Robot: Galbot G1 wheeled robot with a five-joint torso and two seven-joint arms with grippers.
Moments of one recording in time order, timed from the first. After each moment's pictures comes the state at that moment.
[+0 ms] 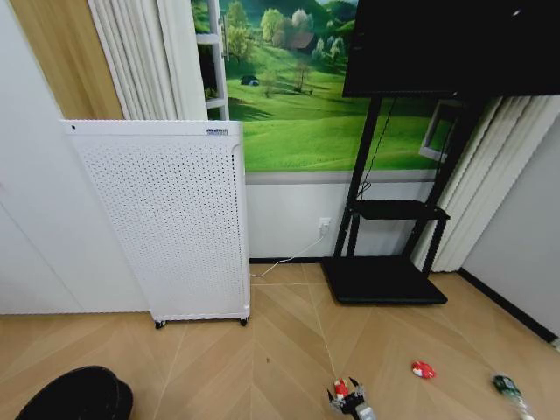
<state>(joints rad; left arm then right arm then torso) 1.85 -1.39 -1.32 -1.67 -0.83 0.16 0.20 -1.36 1.37 0.57 1.15 -0.24 0.08 -0.19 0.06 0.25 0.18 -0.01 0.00</state>
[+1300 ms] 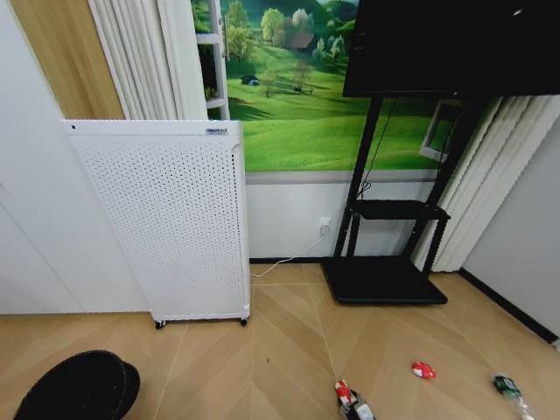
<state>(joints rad) 1.86 -1.40 -1.32 -1.76 -0.86 0.16 0.18 -1.23 1.37 0.58 0.90 -0.34 0.07 -0.18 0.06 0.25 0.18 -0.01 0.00</state>
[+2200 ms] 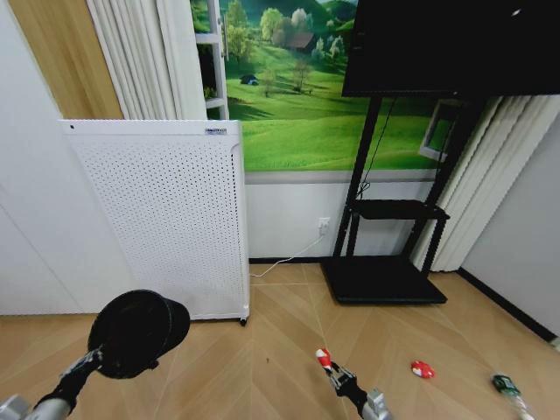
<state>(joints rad) 1.66 -1.26 -1.09 -1.93 -0.81 0.30 0.14 -1.48 1.32 0.59 1.53 0.07 0.19 -0.62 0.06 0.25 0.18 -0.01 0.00</state>
